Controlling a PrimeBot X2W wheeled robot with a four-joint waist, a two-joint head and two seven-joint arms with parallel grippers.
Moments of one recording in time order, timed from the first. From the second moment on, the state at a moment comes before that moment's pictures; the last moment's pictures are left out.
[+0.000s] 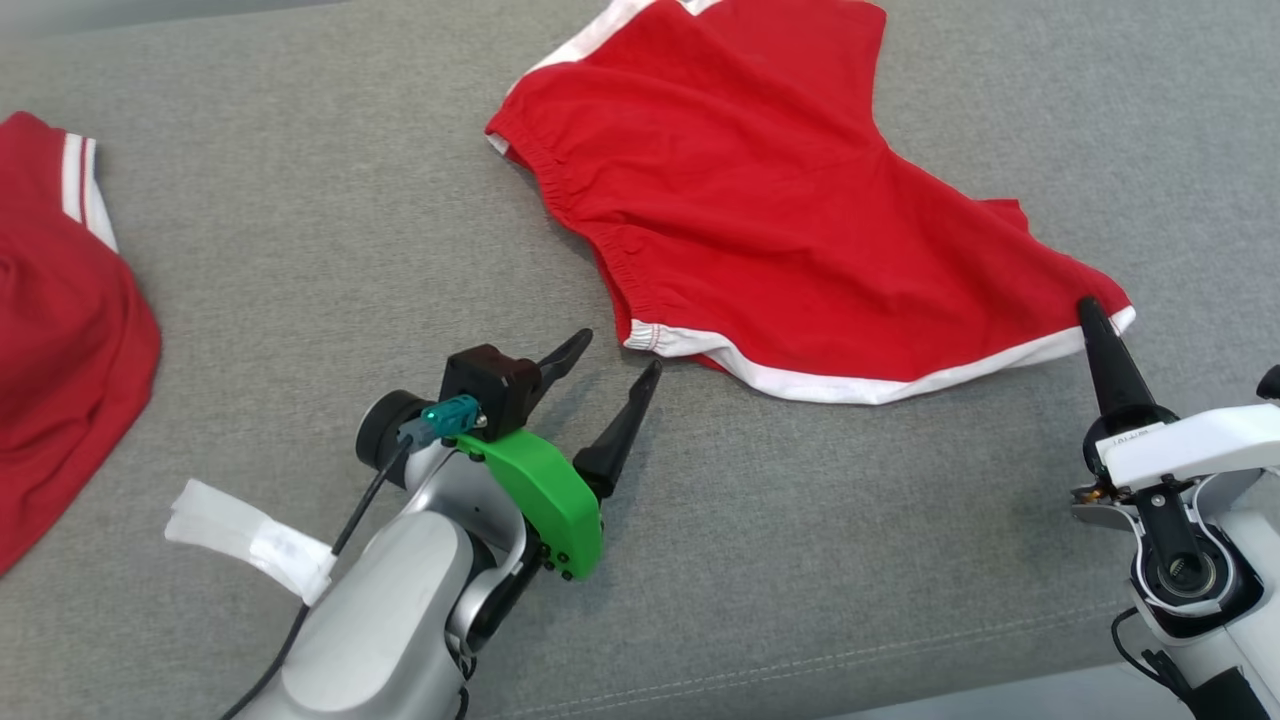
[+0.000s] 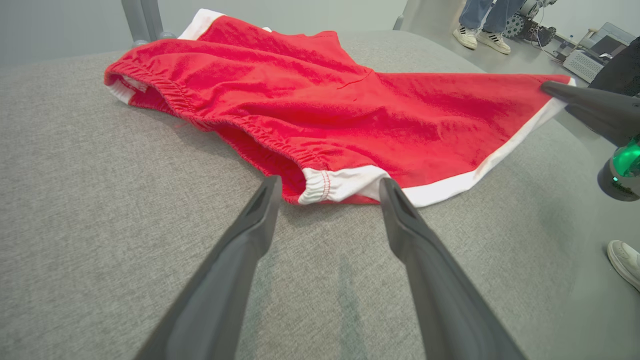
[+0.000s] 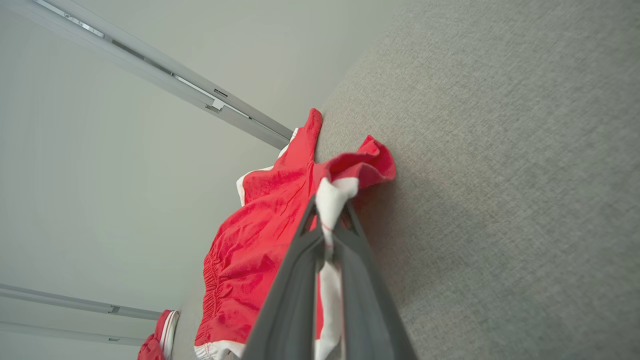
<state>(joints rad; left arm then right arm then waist) -0.43 0.08 -0.65 0.25 -0.52 -0.07 0.00 -0.17 -0.40 0.35 0.16 1.35 0.01 -0.25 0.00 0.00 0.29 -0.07</state>
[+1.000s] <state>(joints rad) -0.55 0.05 -0.67 0.47 -0.55 -0.09 0.02 -0.21 -0.38 0.34 0.20 1.35 0.03 -0.25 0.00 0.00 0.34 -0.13</state>
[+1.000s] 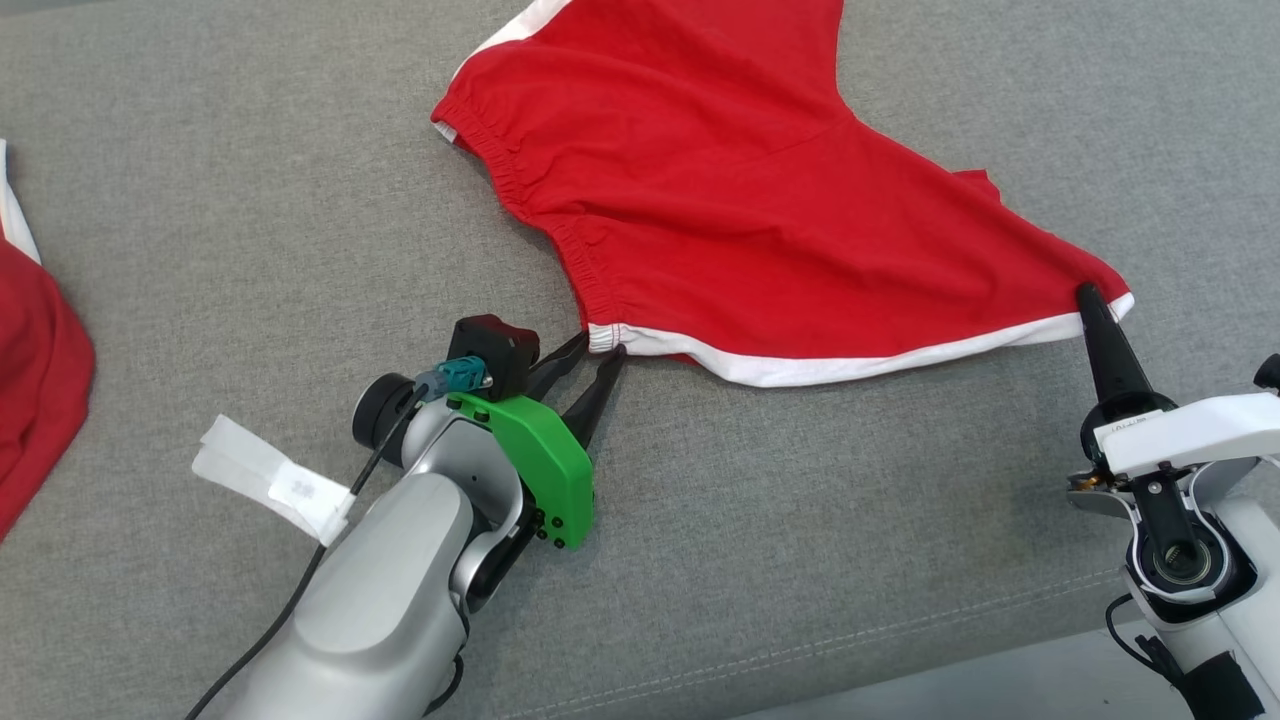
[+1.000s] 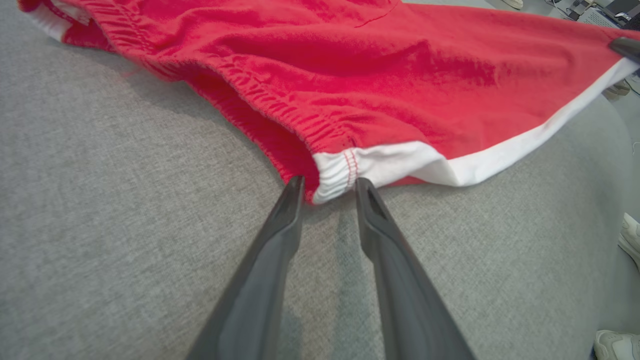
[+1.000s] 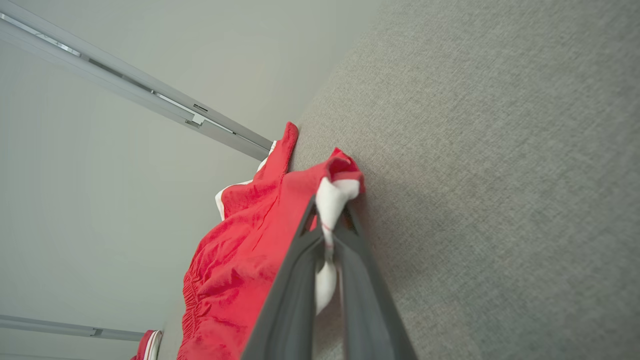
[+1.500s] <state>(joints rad) -0.57 0.05 -0.72 0.51 -0.60 -0.11 0.00 -0.21 -0.38 0.35 0.24 1.34 0.04 -0.25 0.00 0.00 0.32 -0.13</state>
